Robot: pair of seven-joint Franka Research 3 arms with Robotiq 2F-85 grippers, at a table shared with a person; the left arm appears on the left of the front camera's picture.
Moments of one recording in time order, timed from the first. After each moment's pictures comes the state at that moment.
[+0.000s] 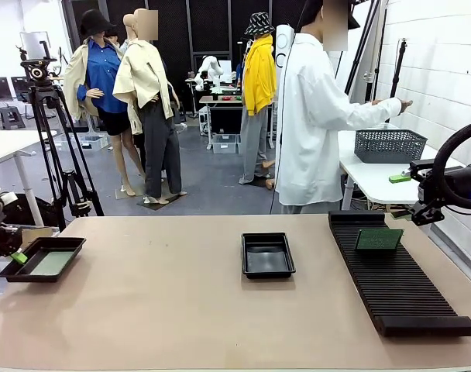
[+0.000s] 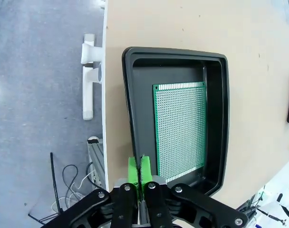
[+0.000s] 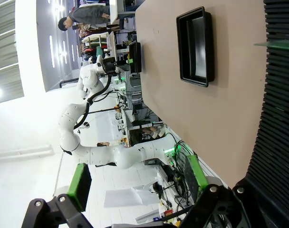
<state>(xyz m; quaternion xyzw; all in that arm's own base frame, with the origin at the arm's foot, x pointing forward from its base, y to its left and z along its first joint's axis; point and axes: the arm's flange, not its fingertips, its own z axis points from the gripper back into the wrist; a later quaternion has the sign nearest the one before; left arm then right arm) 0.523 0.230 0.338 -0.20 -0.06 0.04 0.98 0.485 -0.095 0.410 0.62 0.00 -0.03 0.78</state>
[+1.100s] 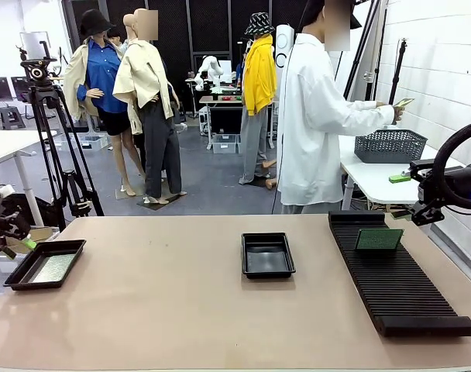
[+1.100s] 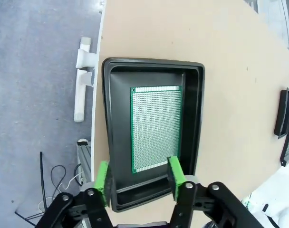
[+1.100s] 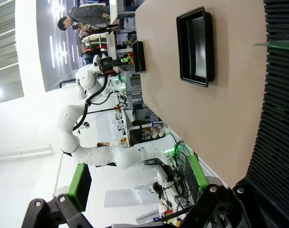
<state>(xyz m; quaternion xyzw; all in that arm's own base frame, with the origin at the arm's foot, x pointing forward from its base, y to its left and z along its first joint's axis) 0.525 0.225 0.359 -0.21 -0.07 0.08 0.97 0.485 -0.095 0.410 0.62 0.00 -0.03 0.78</state>
